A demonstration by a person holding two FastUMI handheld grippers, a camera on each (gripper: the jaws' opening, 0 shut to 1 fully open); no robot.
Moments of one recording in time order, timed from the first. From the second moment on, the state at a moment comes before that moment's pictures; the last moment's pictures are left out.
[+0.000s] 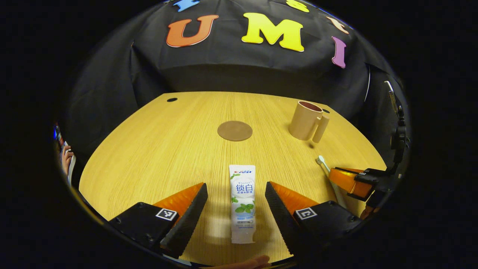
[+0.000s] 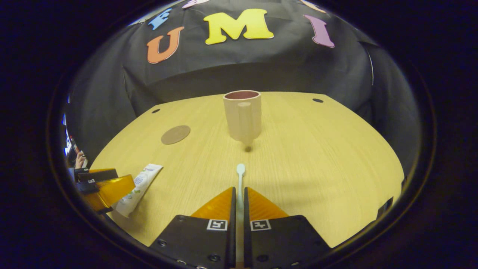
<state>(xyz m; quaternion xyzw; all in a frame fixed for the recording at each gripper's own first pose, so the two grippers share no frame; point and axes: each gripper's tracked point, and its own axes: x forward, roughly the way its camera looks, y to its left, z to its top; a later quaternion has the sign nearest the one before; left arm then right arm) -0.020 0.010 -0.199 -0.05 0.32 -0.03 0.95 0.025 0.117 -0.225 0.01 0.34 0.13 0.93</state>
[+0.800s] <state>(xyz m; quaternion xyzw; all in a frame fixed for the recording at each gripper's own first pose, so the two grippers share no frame) -0.029 -0.006 -0.222 -0.05 0.39 -0.04 0.92 0.027 0.120 -0.240 -0.03 0.36 0.14 0.92</state>
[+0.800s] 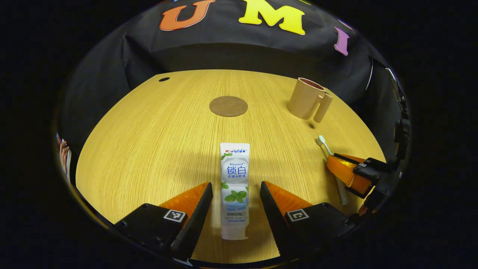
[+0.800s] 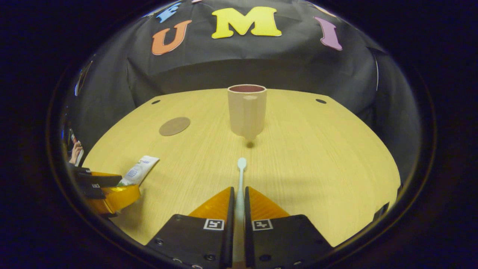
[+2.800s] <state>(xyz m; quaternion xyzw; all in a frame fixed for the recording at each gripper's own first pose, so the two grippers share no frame) -0.003 -0.019 -0.124 -0.05 0.18 -0.12 0.97 0.060 0.131 -0.113 0.01 0.22 0.17 0.96</state>
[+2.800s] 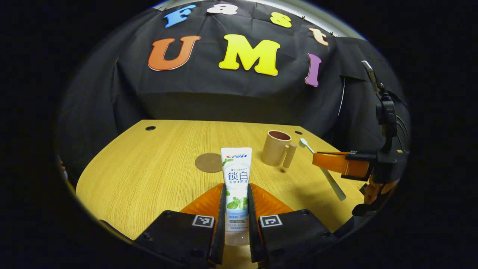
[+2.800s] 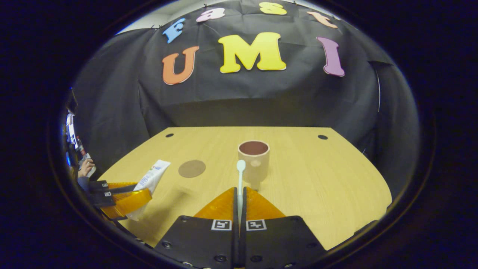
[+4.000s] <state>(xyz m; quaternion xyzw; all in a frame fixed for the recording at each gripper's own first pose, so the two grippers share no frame) 0.037 -0.049 -0.099 -0.07 0.13 -0.17 0.97 0.278 0.177 -0.050 0.04 0.07 0.22 0.97</state>
